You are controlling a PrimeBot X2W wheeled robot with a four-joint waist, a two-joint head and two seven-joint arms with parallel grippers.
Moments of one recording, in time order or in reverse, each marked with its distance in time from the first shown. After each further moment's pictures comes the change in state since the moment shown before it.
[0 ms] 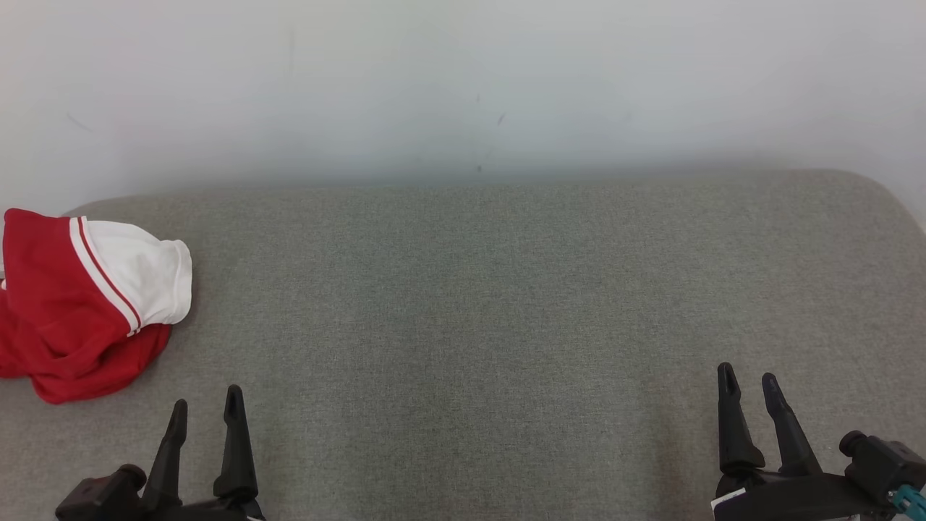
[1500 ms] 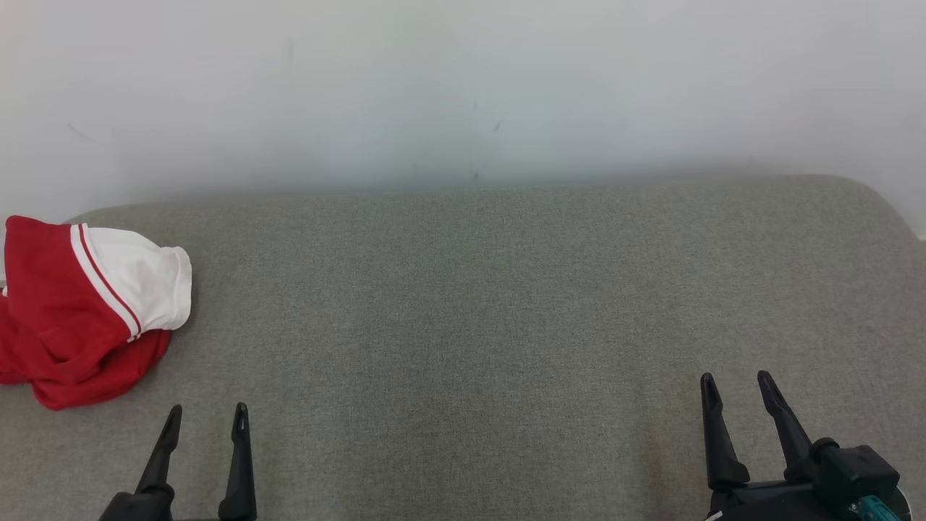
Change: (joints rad) left arm 0.045 0.059 -0.026 -0.025 0.296 0.016 -0.053; right arm 0.040 -0.001 0.006 -0.060 -0.333 0.000 -0.022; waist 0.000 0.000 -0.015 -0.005
